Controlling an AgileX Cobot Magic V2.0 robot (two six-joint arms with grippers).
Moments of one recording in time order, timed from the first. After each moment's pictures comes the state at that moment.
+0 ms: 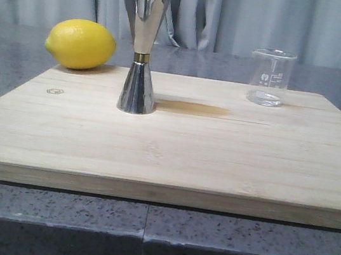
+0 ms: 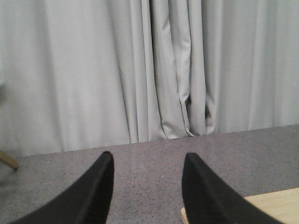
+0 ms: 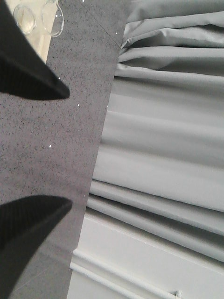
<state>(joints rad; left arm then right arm) 0.06 0.46 -0.49 -1.62 0.34 1.62 0.02 0.38 -0.70 -0.13 0.39 -0.12</state>
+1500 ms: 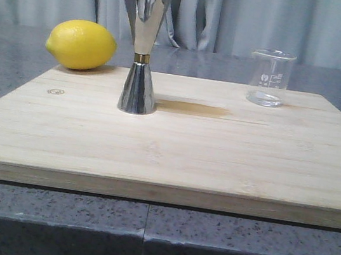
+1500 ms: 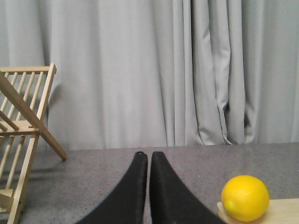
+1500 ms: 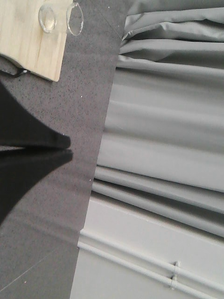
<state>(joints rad) 0.06 0.21 -0.32 -1.62 0.18 1.62 0.02 0.05 -0.63 -0.16 0.59 -0.12</state>
